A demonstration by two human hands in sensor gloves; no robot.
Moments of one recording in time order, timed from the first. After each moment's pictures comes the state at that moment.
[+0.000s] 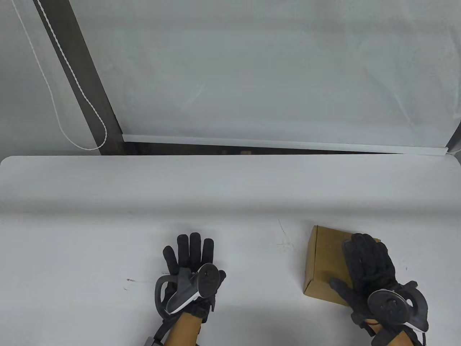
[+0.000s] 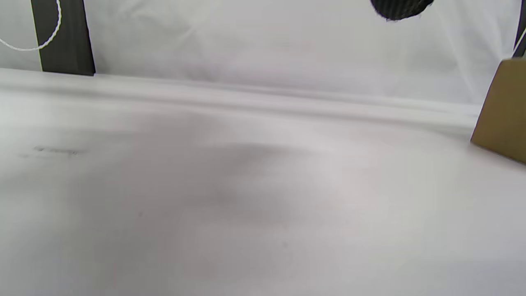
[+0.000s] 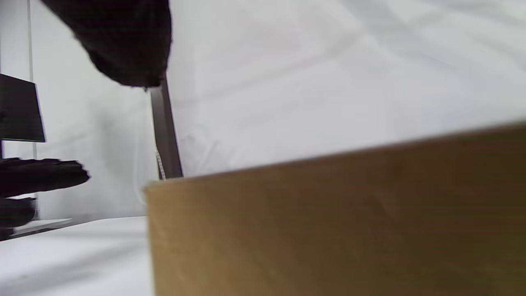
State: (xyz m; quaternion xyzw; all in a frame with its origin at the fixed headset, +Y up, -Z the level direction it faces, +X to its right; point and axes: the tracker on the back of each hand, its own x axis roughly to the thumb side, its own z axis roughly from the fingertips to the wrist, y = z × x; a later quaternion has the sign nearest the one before) left_hand -0.114 -0.728 -0.285 -0.04 -0.08 0.04 1.00; right_hand 0.294 -0.685 -0.247 0.18 -0.19 0.95 0.14
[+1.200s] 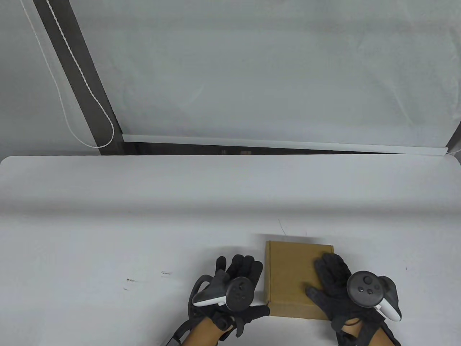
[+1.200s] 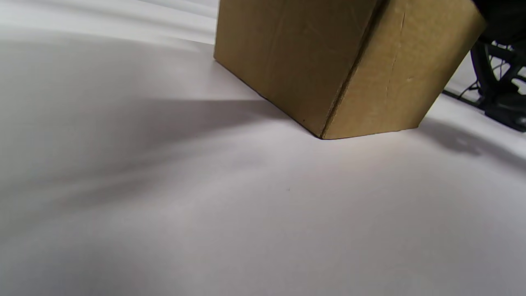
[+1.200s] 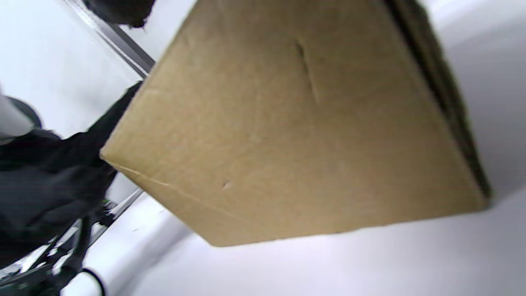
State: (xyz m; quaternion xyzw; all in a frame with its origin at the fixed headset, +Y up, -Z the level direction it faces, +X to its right) left_hand -0.036 -0.741 -0.268 -0.17 -0.35 0.05 0.92; right_hand 0.249 -0.734 -0.255 0.18 0.11 0.91 0.35
